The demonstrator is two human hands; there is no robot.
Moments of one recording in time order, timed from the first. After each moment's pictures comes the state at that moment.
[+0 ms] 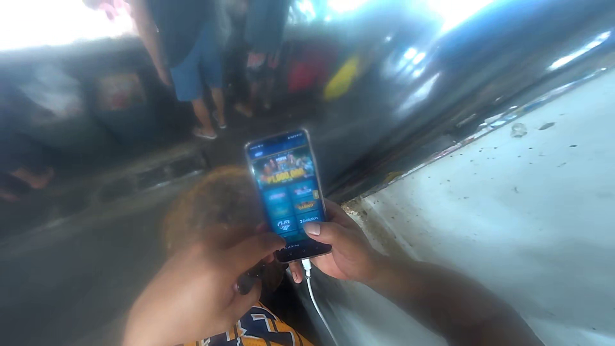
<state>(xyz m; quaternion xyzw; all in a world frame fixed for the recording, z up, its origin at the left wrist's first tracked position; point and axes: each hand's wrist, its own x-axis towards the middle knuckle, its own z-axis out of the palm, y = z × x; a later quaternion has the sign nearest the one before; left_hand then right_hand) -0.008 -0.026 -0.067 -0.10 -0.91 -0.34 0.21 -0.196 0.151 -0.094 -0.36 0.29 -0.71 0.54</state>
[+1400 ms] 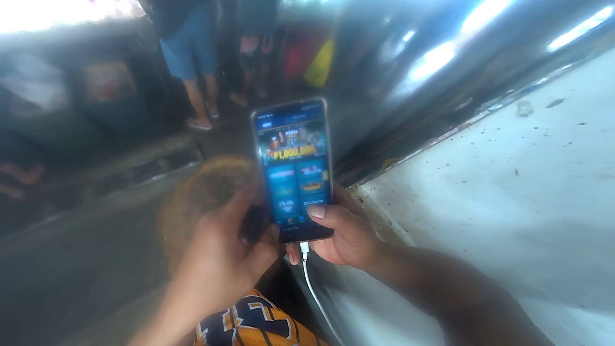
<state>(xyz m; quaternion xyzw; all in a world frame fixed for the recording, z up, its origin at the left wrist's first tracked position) -0.034 0.003 -0.080 0.08 -0.83 -0.50 0.24 -0.196 0.154 -0.090 -0.34 0.32 -0.74 0.48</state>
